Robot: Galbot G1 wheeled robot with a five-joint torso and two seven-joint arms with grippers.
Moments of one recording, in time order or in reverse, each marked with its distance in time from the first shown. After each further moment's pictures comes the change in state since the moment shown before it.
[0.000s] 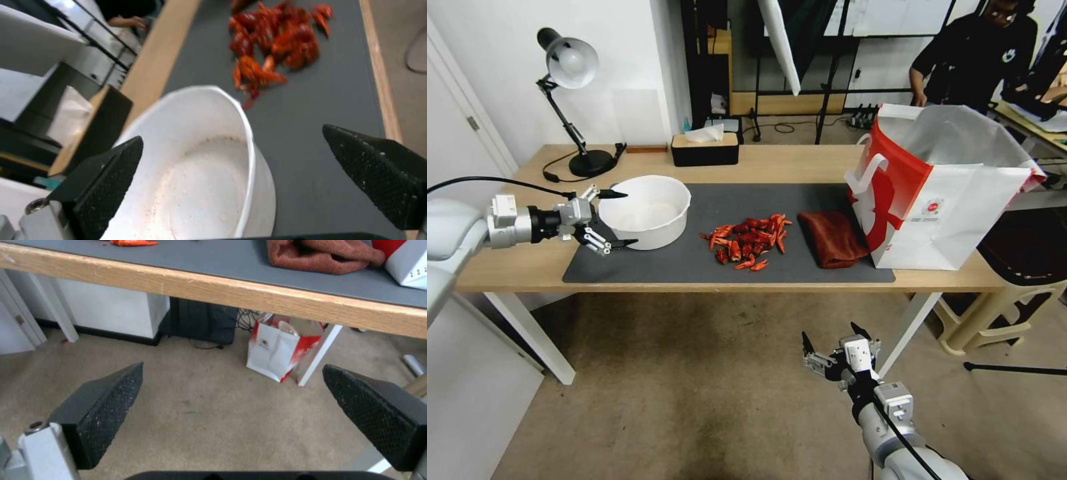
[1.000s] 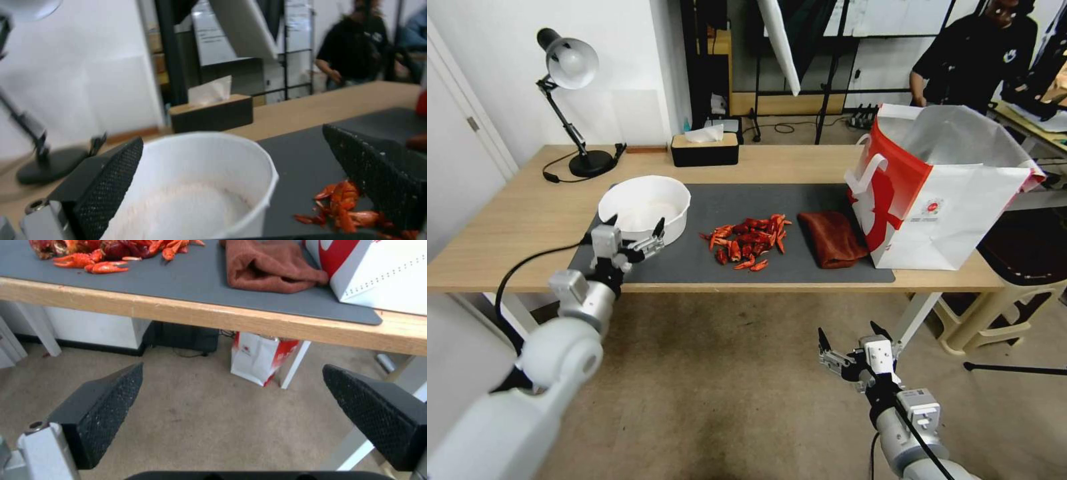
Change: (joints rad) left arm 0.563 -0.258 -0.176 -0.554 -0.274 0.253 -1.162; right arm -0.056 0.028 0.054 0.074 0.011 0.009 0.008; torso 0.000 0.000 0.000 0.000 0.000
